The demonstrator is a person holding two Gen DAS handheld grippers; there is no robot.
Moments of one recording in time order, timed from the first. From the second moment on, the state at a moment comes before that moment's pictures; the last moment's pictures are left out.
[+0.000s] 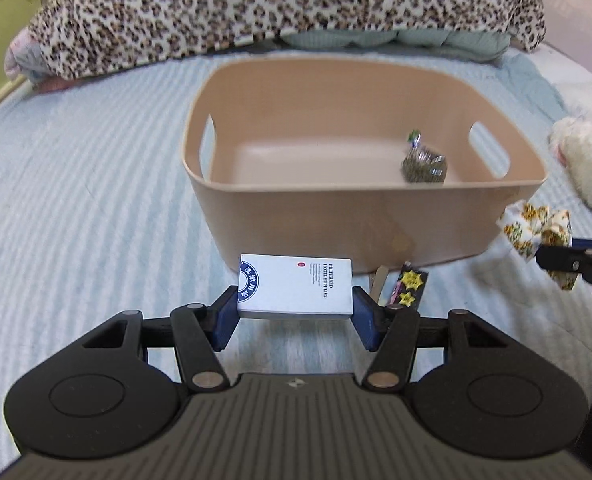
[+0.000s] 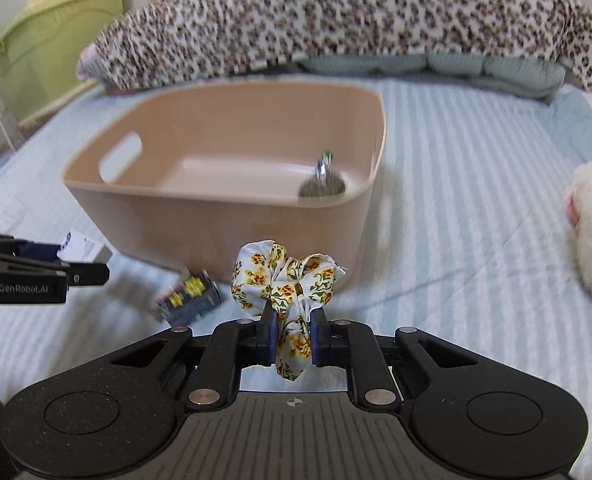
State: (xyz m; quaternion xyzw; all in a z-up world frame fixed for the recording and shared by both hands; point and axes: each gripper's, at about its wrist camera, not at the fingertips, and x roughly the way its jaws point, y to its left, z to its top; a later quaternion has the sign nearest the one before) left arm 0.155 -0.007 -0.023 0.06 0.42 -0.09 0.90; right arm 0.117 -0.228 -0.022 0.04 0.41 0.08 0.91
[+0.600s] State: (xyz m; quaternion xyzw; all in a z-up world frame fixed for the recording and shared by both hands) left arm 0.180 -0.019 0.056 0.06 0.33 -0.09 0.94; right arm 0.141 -0.227 0.067 0.04 0.29 0.08 0.95
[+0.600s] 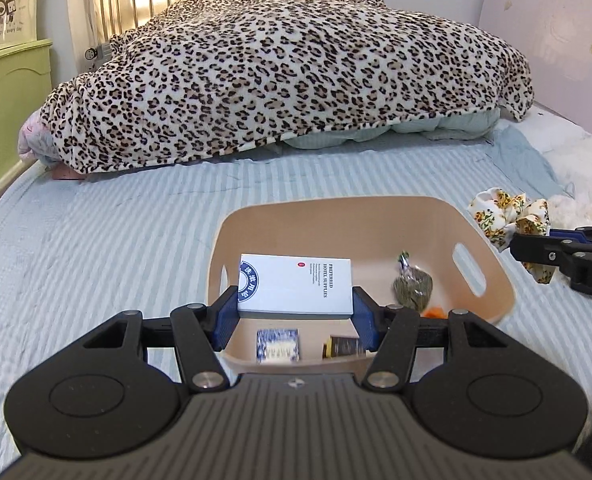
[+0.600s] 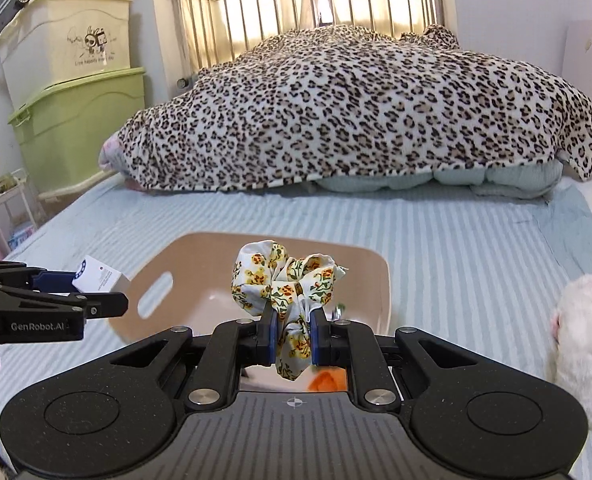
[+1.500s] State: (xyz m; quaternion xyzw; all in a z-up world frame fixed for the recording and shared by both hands) left arm 0.240 -0.031 -0.016 0.08 0.42 -0.08 0.90; right arm 0.219 -0.213 -0.008 0.01 0.39 0.04 0.92
